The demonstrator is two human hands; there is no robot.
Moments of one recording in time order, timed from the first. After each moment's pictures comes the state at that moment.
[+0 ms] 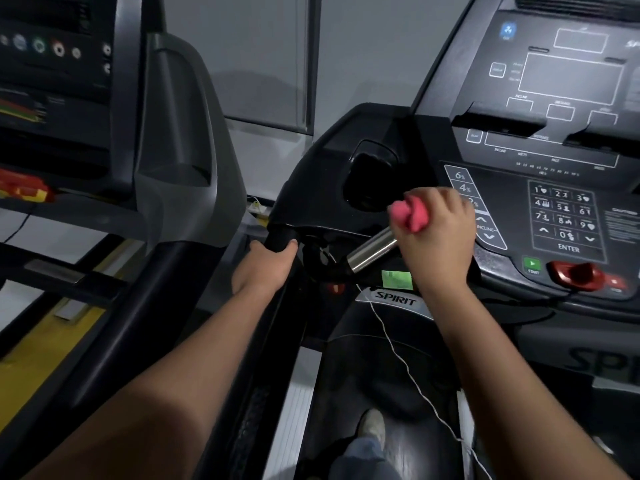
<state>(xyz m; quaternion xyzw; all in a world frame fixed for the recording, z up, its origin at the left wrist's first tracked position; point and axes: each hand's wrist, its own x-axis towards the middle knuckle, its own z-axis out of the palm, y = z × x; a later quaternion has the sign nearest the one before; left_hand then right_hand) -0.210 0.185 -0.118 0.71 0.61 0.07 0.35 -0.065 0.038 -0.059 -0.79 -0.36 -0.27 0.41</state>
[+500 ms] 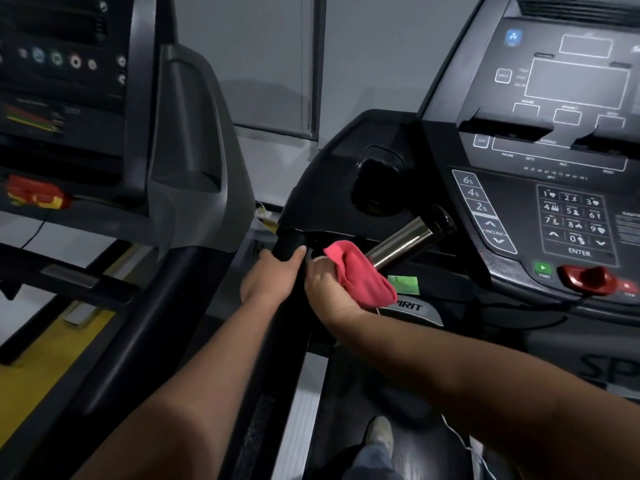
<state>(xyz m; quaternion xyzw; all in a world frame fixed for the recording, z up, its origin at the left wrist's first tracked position) -0.217 0.189 -0.129 0.73 0.58 0.09 0.35 -0.159 0.100 -0.133 -0.67 -0.51 -0.25 -0.48</state>
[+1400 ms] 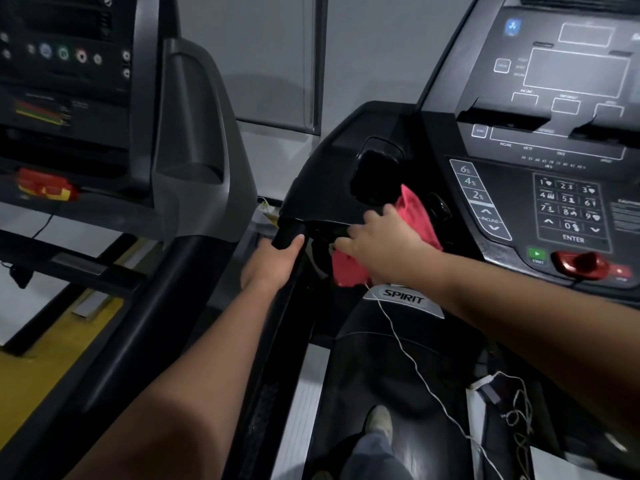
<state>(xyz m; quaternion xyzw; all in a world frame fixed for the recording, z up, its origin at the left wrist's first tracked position) -0.226 0.187 -0.126 0.72 0.58 0.11 0.38 -0.106 0.063 -0.030 -0.68 -0.66 -0.12 -0.30</state>
